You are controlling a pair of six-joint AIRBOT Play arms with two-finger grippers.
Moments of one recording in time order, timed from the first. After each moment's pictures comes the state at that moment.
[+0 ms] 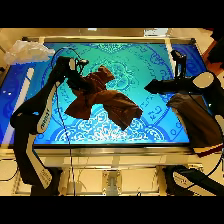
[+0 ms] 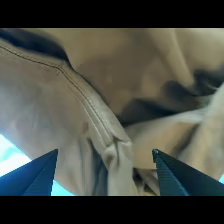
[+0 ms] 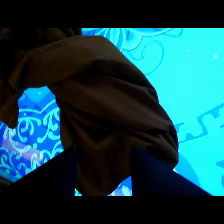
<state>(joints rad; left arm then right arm) -0.25 -1.96 1.91 1.51 -1.38 -1.41 0.06 -1.15 1.18 -0.98 1.09 1.34</state>
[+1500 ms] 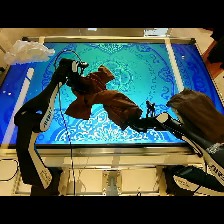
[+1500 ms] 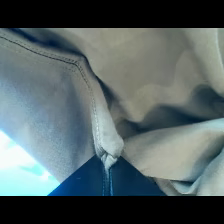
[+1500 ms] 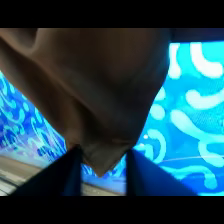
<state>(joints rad) -0.25 -2.00 1.94 1.57 -1.39 -1.43 0.36 -1.25 0.58 -0.57 0.62 1.51</state>
